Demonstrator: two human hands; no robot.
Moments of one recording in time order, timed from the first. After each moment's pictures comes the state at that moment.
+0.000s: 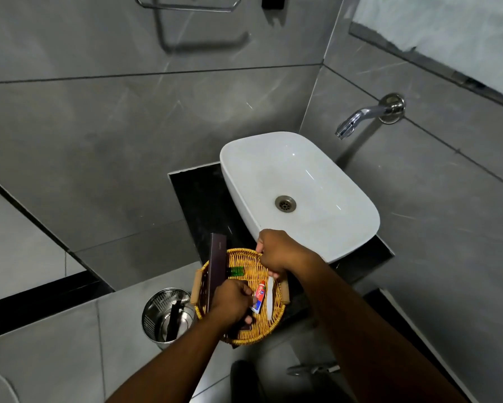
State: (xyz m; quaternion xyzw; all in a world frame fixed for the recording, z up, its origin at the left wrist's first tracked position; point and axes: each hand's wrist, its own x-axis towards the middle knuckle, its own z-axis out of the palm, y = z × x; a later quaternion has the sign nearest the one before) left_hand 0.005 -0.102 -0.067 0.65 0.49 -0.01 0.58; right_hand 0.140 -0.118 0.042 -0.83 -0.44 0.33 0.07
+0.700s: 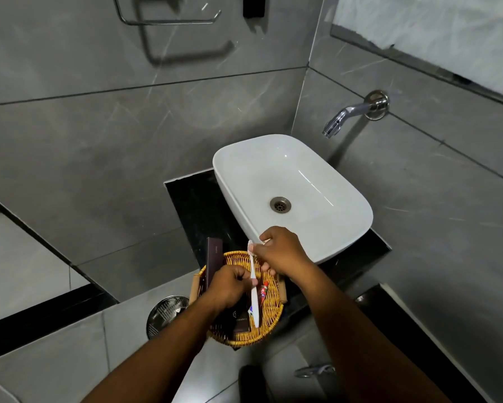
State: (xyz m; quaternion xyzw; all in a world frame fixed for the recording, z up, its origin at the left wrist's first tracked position) left_hand 0.013 -0.081 -0.038 0.70 0.39 0.02 0.60; right_hand 0.143 -0.144 0.035 -0.83 -0.32 0.32 0.33
